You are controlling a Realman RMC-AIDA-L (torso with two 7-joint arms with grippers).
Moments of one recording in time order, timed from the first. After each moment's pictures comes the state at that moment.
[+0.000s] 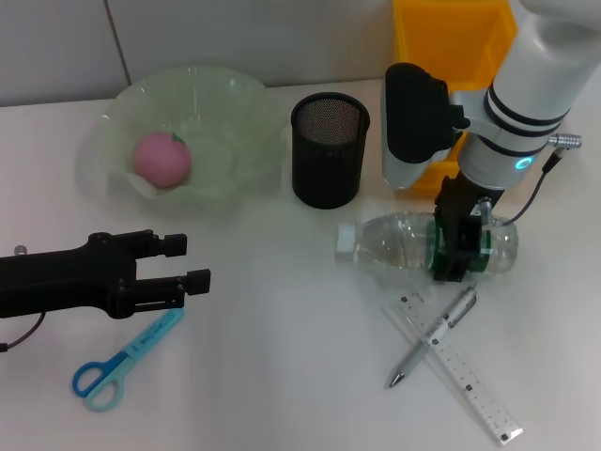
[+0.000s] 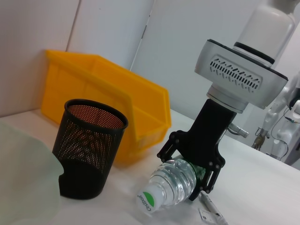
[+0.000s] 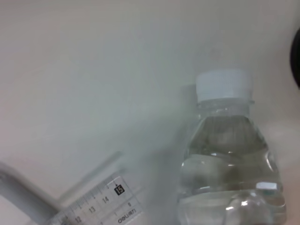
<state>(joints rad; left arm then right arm) -0.52 -1.99 0.86 0.57 1.88 1.60 -1.47 1.07 2.05 -1.24 -0.57 -2.84 -1.34 1.91</state>
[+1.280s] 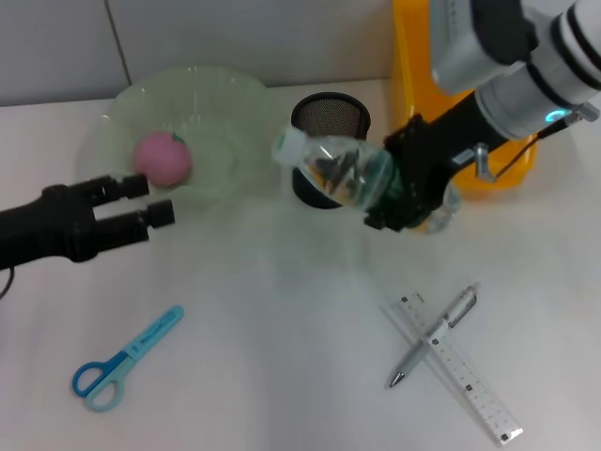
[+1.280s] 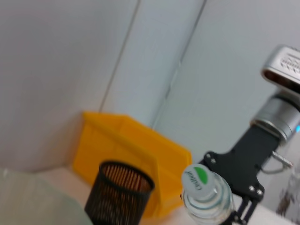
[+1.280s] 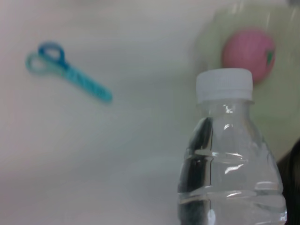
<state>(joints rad) -0.52 -2.00 0.63 0.57 1.87 1.66 -1.48 0.84 2.04 -1.07 -1.03 -2.47 -1.53 1.77</state>
